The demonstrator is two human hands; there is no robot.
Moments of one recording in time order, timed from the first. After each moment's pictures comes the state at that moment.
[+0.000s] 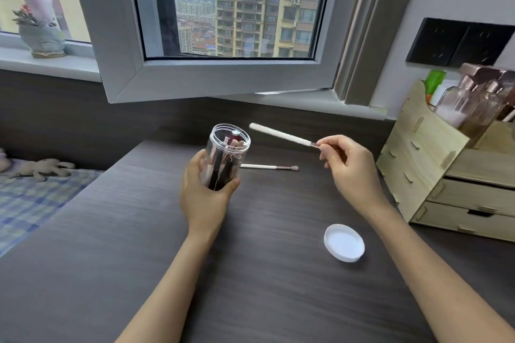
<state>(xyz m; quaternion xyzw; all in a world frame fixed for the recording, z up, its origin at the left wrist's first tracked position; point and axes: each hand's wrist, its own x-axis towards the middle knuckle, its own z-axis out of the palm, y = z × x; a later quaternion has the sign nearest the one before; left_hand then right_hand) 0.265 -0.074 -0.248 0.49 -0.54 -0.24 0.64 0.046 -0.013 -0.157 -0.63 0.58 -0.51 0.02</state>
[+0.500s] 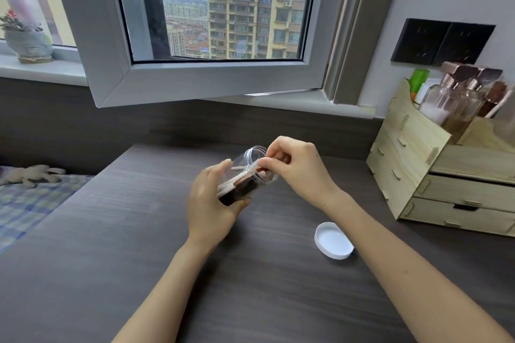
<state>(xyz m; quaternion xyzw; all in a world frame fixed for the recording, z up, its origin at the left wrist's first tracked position) 0.254 -0.060 -0.251 0.41 -0.70 -0.13 0.57 0.090 -0.027 -0.150 -0.70 0.55 -0.44 0.10</state>
